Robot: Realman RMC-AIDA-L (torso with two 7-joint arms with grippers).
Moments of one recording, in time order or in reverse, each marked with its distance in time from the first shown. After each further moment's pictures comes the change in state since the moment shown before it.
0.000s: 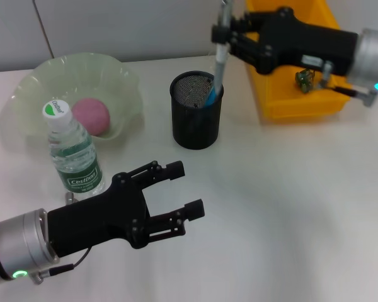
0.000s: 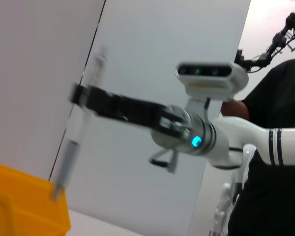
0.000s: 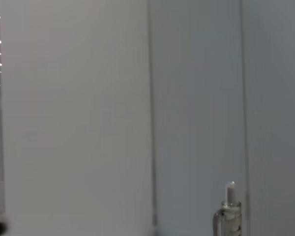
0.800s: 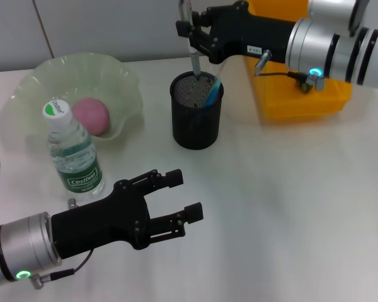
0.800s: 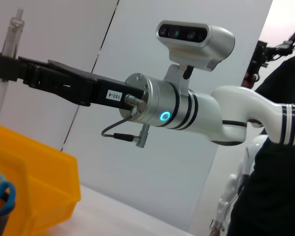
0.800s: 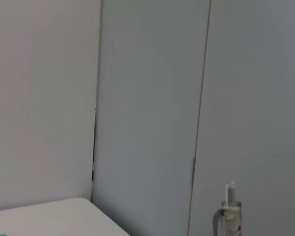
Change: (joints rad) left arm -0.002 -0.001 0.003 -0.011 0.031 -0.045 -0.072; right arm 0.113 0.028 -0.161 0.072 0.011 0.372 -0.064
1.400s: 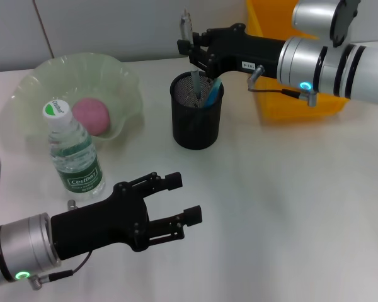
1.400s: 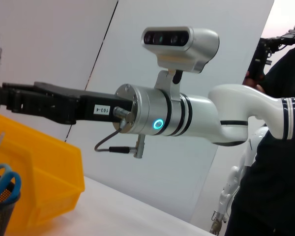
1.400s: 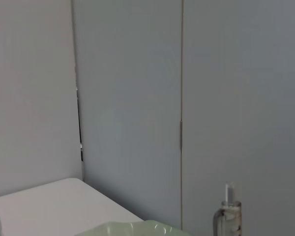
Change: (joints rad) left arm -0.002 0.004 -0.007 0.003 0.030 -0.026 -0.010; right arm 0.035 0.003 -0.002 0.120 0.009 0.063 0.024
